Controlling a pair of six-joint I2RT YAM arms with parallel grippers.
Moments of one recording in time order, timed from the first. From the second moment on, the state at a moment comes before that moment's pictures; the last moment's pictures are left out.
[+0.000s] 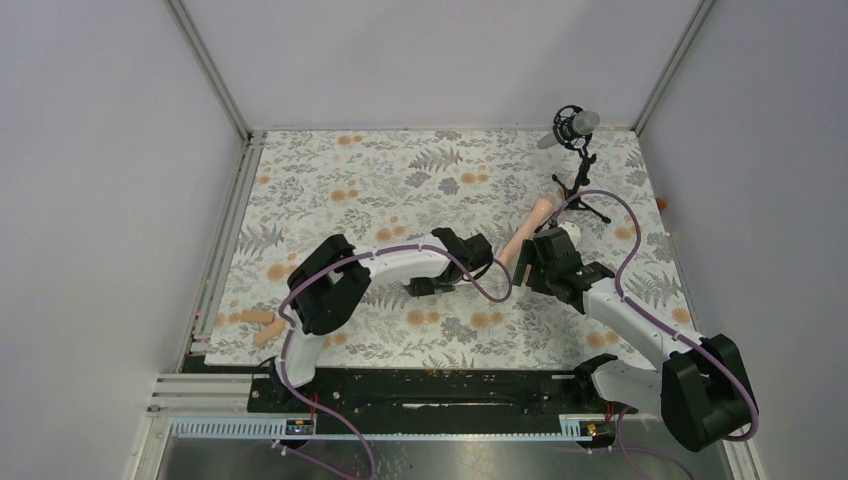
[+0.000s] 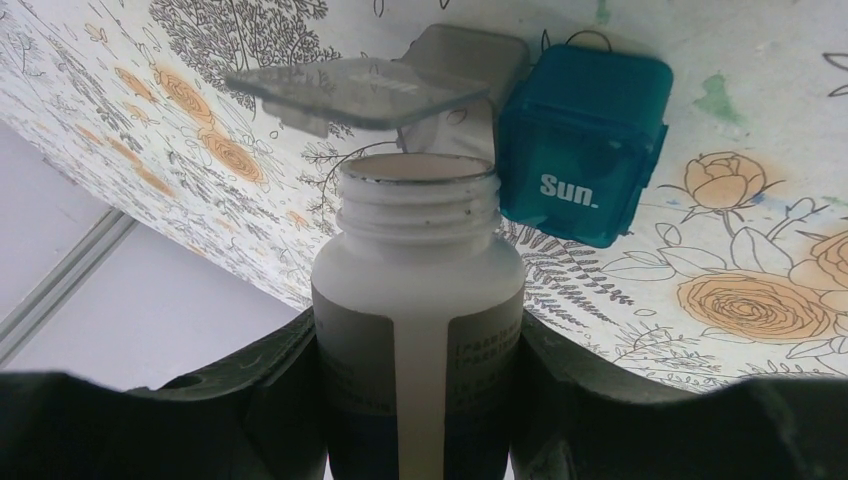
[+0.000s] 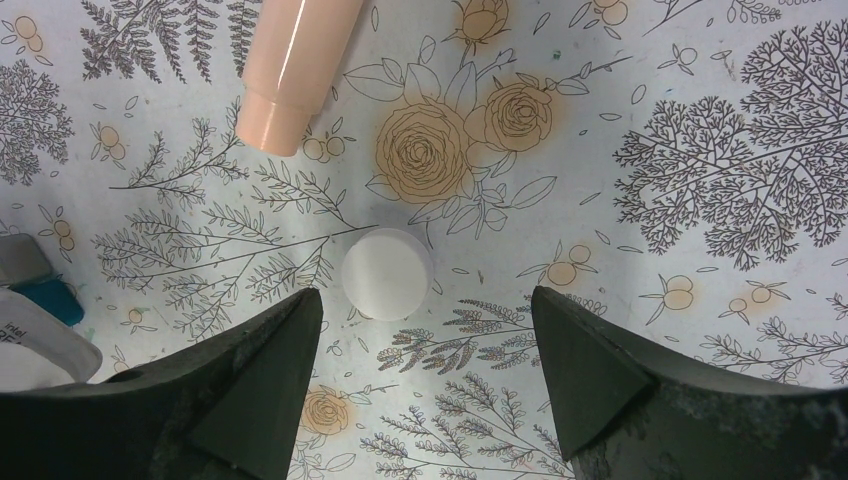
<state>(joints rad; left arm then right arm) -1.00 2.04 1.48 -1.02 -0.51 0.37 0.42 1.14 0.58 -0.40 0.22 0.61</state>
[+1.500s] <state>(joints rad) -0.99 1.53 1.18 -0.54 -0.44 0.19 0.42 1.21 0.58 -0.40 0.16 0.60</state>
